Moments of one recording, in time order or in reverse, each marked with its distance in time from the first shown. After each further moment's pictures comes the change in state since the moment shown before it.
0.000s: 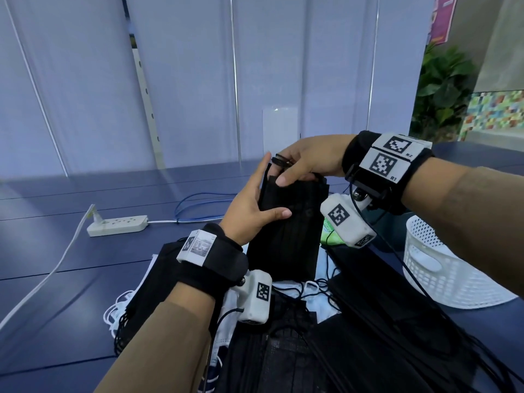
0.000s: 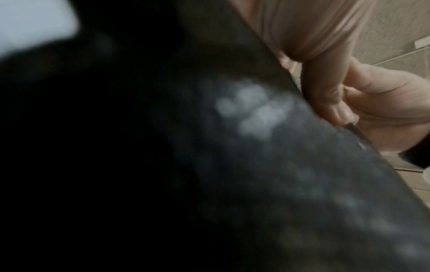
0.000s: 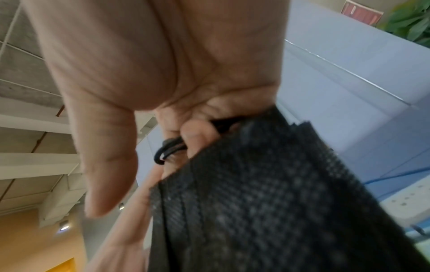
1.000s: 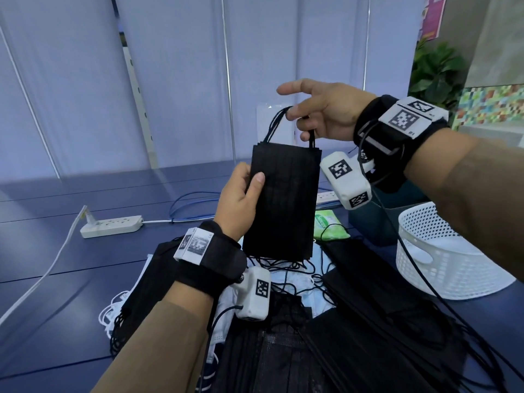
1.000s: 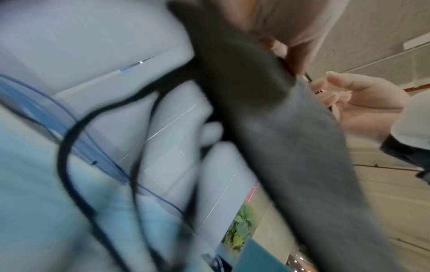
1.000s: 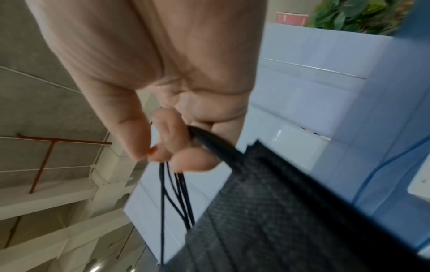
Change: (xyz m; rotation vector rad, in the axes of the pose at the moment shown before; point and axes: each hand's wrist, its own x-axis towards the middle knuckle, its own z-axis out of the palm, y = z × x) left_hand 0.007 -0.004 0.002 0.113 0.289 0.114; right_hand -0.017 -0.007 -0.043 0.615 0.344 -0.191
